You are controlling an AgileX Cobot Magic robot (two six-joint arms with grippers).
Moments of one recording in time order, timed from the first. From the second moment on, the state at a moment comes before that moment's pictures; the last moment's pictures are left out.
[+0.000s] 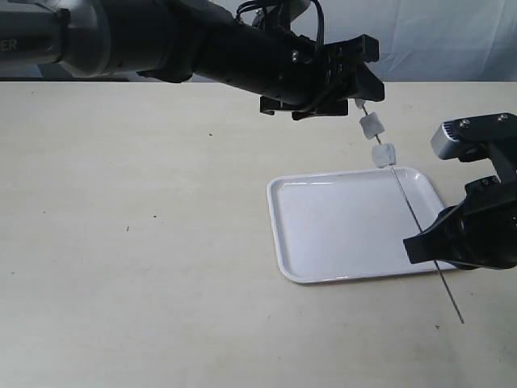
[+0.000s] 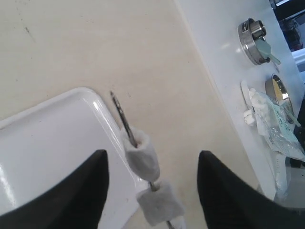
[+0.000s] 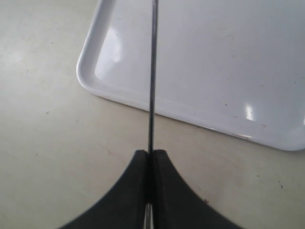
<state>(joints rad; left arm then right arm) -0.63 1.98 -1.54 -1.25 0.57 0.54 0.28 1.13 -0.58 0.45 0.66 -0.38</state>
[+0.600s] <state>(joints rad) -0.63 1.98 -1.54 -1.28 0.55 0.53 0.28 1.13 -0.58 0.45 0.66 -0.38</state>
